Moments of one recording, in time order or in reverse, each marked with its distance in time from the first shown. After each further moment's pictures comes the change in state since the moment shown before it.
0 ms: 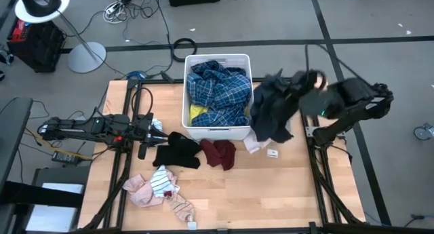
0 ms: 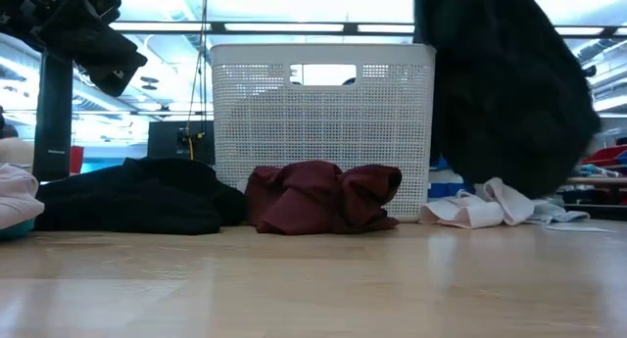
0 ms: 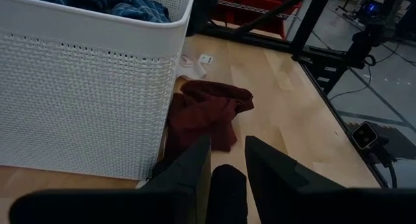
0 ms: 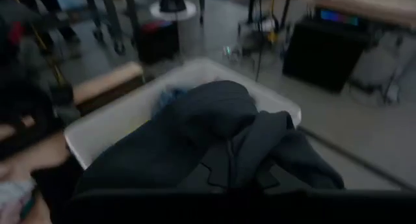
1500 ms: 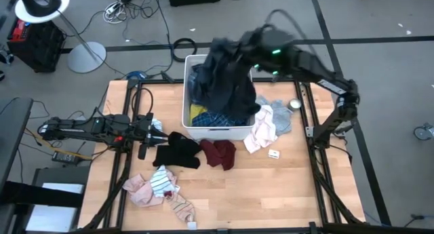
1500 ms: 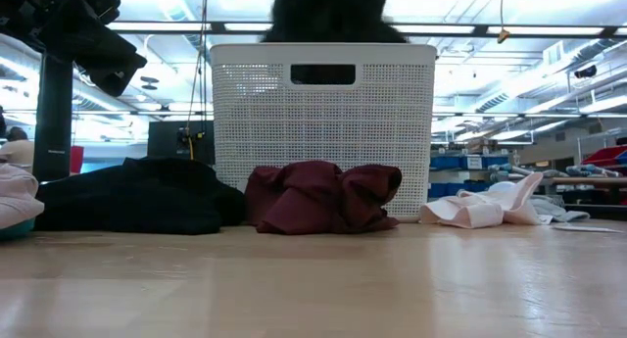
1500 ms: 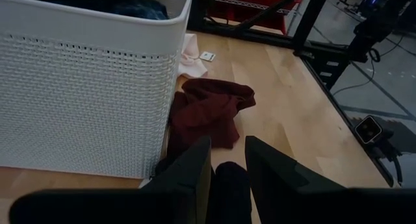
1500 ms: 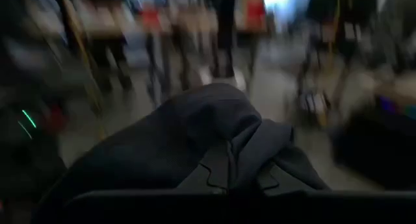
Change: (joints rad) left arm 0.000 0.000 0.000 -0.008 0.000 0.026; right arm -0.542 0.343 0.266 0.745 -0.643 -0.706
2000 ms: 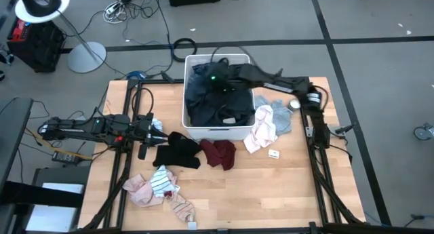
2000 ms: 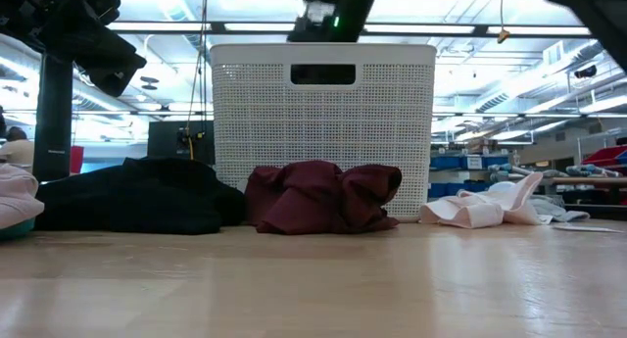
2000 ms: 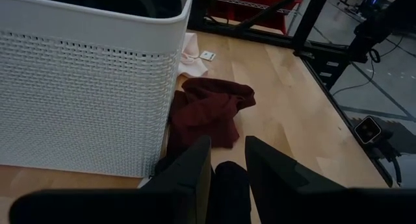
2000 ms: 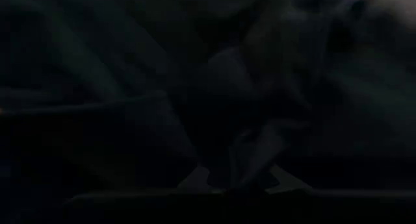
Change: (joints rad) left arm 0.000 0.000 0.000 -0.002 0.000 -0.006; right arm -0.057 0.397 -0.001 -0.477 -0.065 0.250
